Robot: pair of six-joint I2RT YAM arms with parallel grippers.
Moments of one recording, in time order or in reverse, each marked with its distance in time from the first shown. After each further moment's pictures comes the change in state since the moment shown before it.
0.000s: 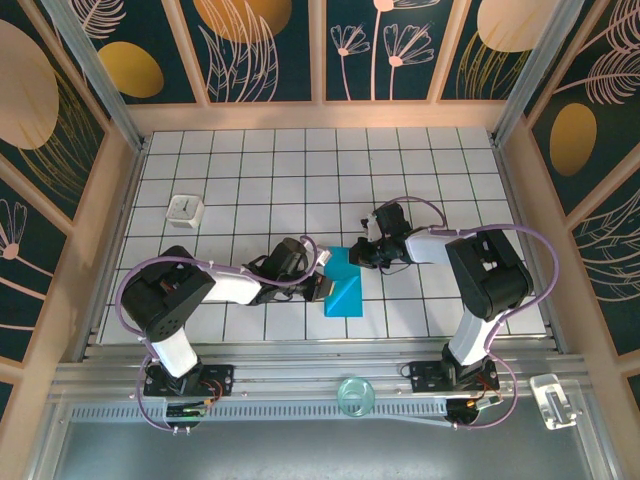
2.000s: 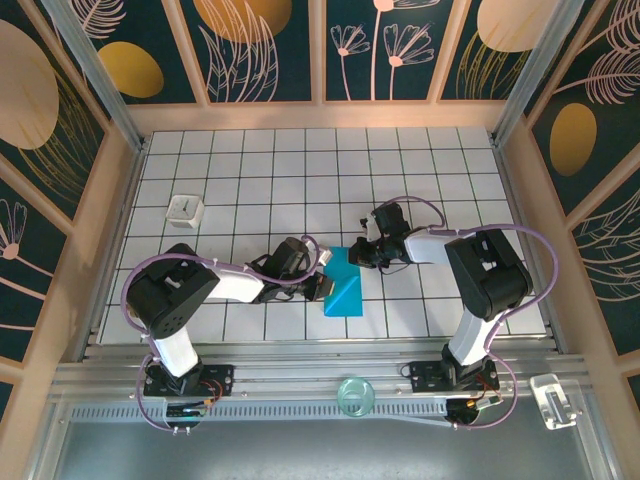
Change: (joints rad) left arm 0.000 0.029 0.022 -0.018 -0.007 0.003; right arm 0.006 0.003 0.005 0.001 0.008 0.000
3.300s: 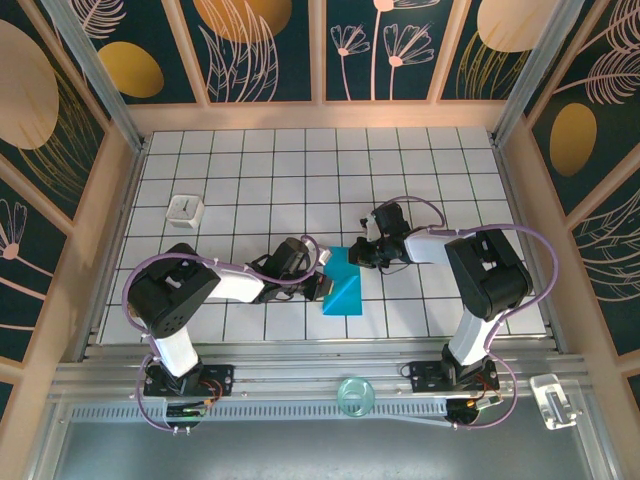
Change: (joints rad) left arm 0.000 0.005 0.000 -0.001 -0.030 0.001; right arm 0.000 0.000 0.000 0.000 0.000 0.000
